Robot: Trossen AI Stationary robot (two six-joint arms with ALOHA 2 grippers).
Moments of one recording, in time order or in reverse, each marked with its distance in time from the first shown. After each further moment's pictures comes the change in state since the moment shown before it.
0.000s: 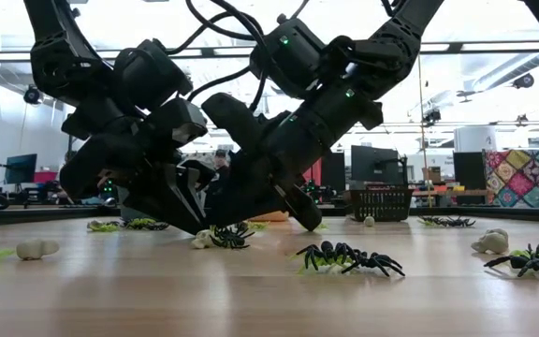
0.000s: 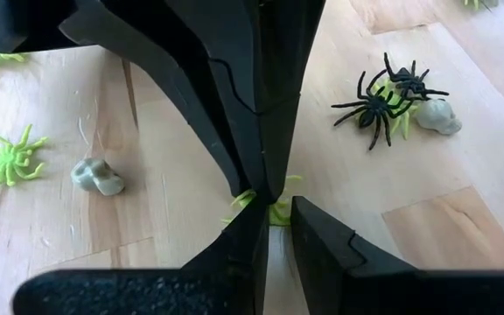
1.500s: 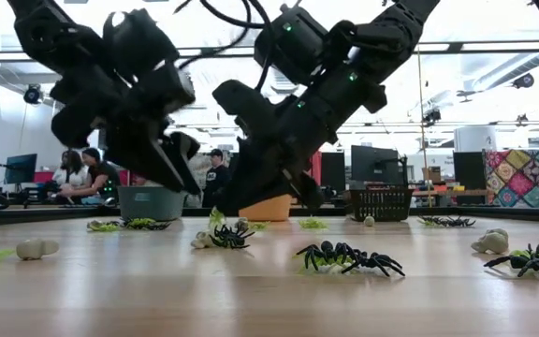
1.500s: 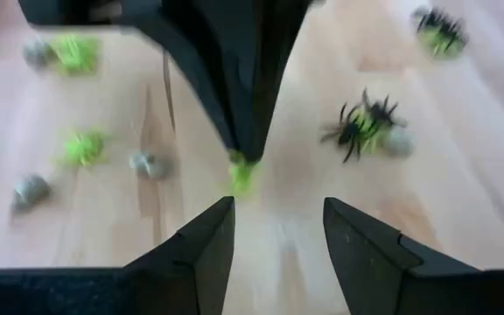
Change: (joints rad) left arm 0.001 -0.258 0.000 -0.229 -0.022 -0.083; right arm -0.015 -0.077 -0.002 -0.099 0.003 -0.139
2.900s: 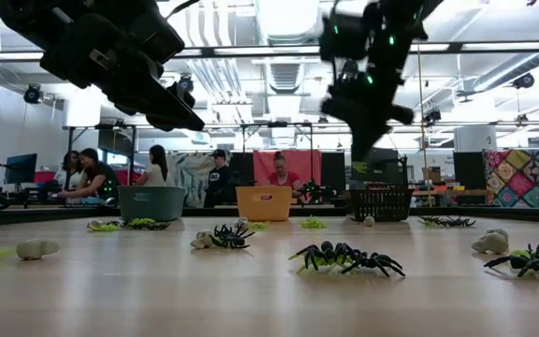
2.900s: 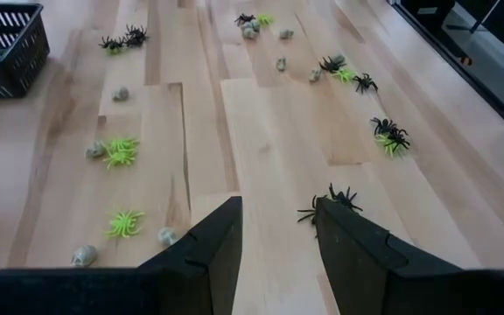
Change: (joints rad) left arm -0.002 -0.209 0.001 -0.020 0.001 -0.052; right arm -0.365 -0.439 -0.041 -0.868 0.393 -0.166
